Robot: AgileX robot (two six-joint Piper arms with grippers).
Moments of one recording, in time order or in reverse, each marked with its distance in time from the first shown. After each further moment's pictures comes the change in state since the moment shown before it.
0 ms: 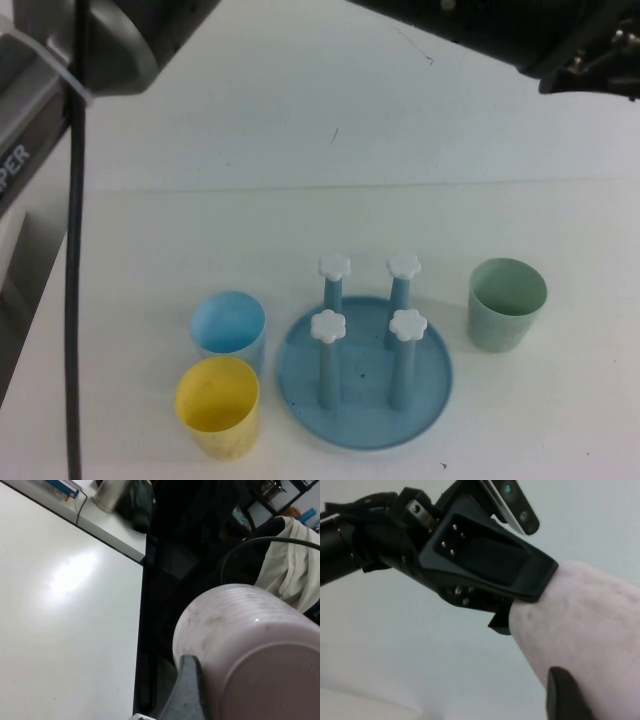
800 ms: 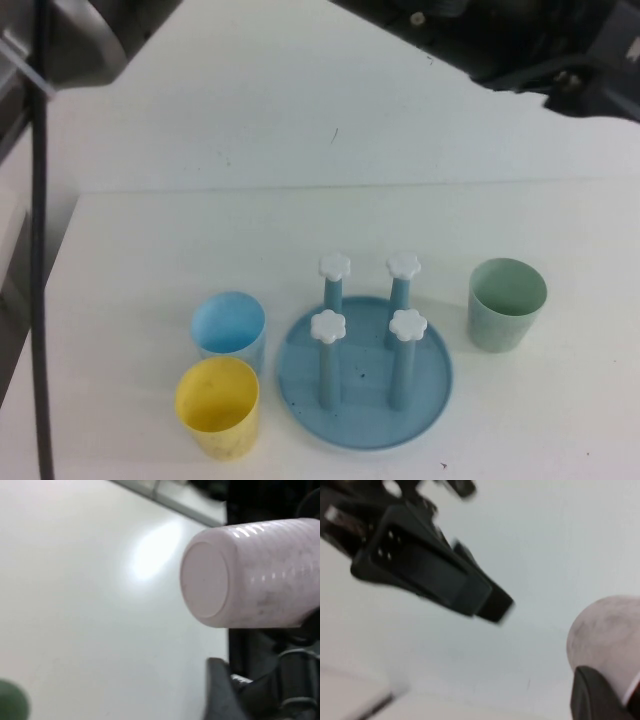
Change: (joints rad) right arm 0.000 0.043 0.000 -0.073 -0.091 0.020; left arm -0.007 -0.033 0.000 0.225 -0.007 0.041
